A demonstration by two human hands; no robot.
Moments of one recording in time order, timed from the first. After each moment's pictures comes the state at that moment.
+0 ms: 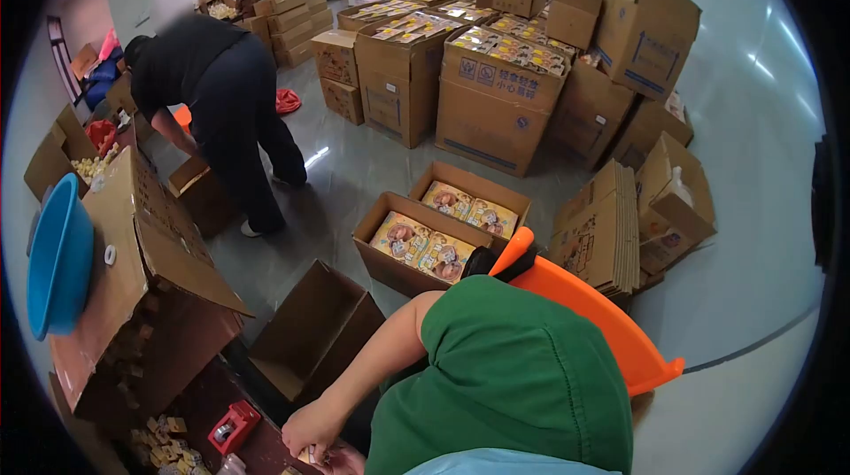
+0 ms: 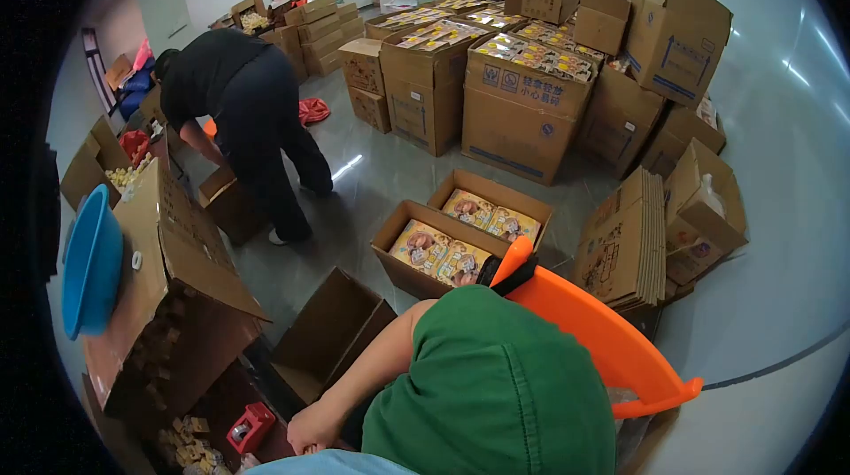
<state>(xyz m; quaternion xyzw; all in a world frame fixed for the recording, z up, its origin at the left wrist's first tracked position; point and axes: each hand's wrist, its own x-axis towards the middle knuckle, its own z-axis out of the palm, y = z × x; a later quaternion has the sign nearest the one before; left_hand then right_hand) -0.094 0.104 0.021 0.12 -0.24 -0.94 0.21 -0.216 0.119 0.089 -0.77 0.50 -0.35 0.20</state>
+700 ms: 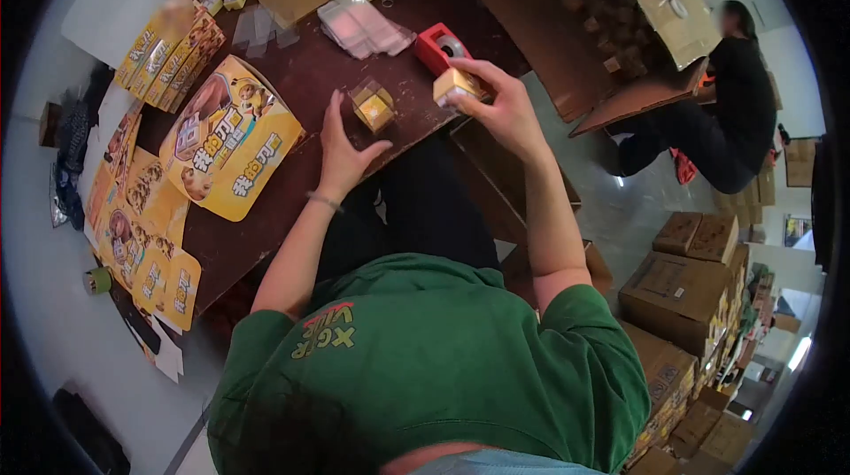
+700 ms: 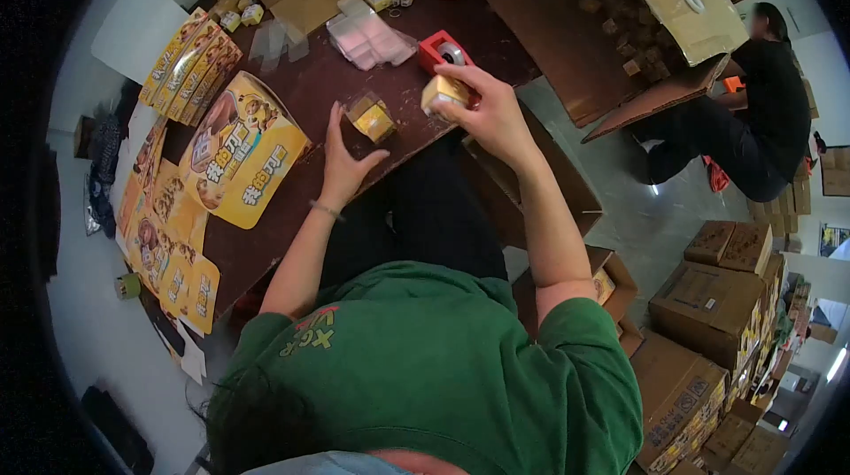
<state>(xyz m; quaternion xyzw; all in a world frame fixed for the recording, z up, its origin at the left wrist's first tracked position) 0.009 0.036 0.022 0.55 -0.67 -0.27 0.42 -0.240 0.023 0.150 -0.65 0.51 -0.41 0.38</state>
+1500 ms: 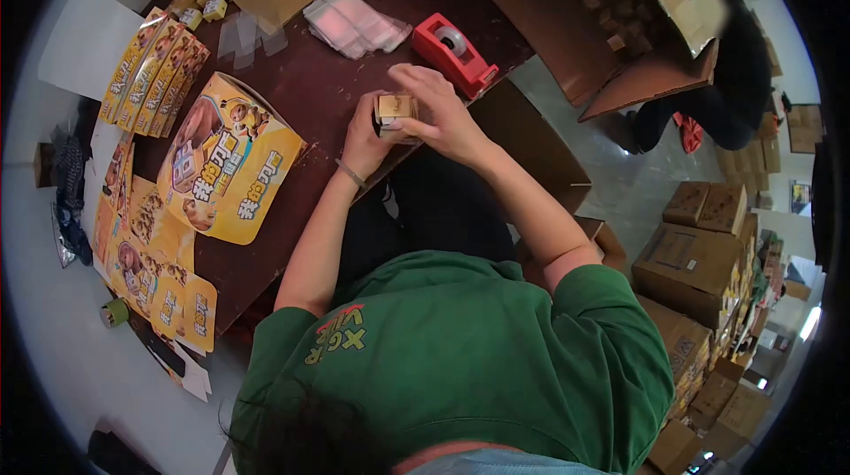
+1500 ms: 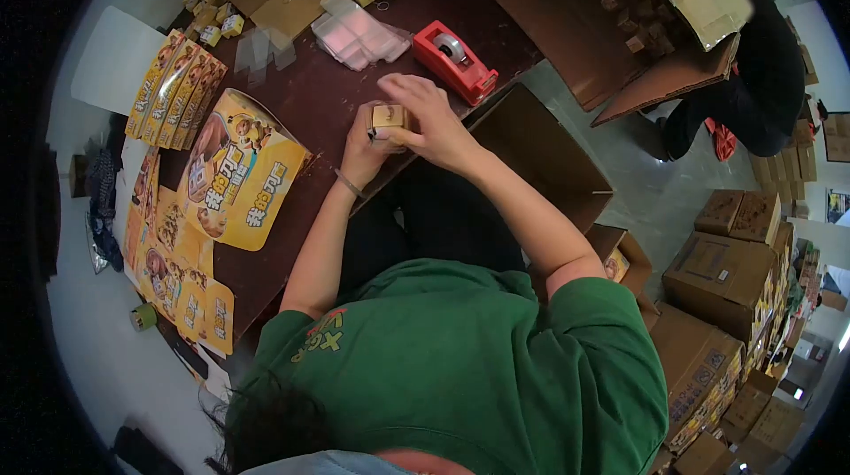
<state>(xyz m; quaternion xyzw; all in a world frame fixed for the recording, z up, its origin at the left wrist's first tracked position) -0.015 -0.007 0.001 0.44 -0.65 -0.45 0.43 -0.188 0.007 0.078 -0.77 0.45 -0.39 0.23</state>
